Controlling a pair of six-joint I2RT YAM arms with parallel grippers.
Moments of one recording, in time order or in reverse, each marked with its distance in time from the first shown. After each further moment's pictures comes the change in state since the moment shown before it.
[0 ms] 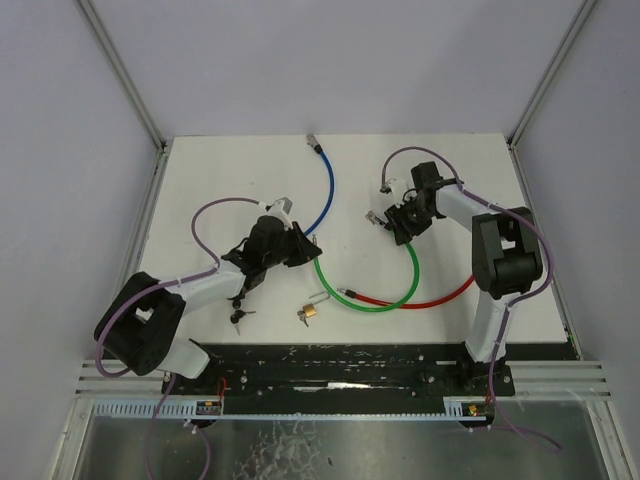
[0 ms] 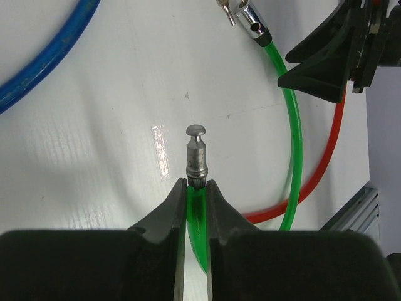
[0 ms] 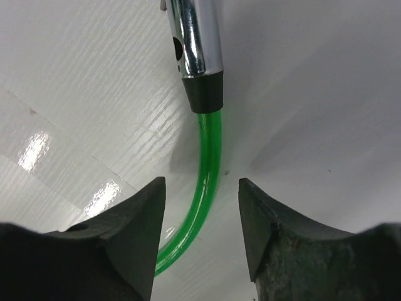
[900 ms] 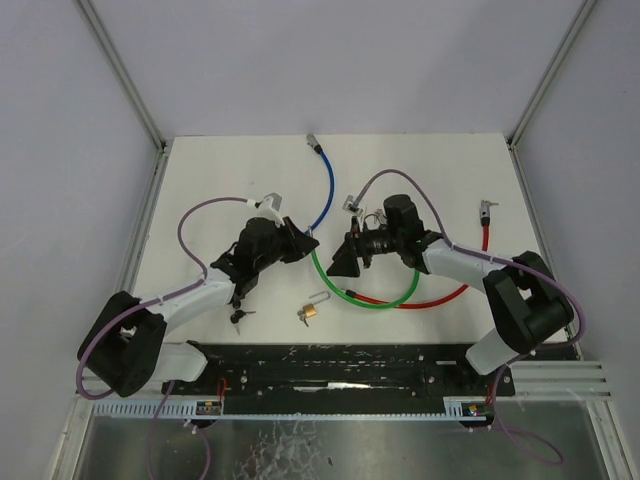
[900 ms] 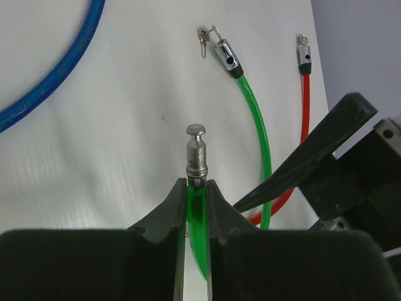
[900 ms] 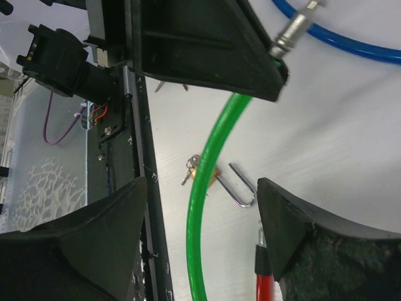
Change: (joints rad) left arm -0.005 -0.133 -0.037 0.032 -0.054 -0.033; right arm 0.299 -0.396 -0.499 0.796 -0.660 0.593
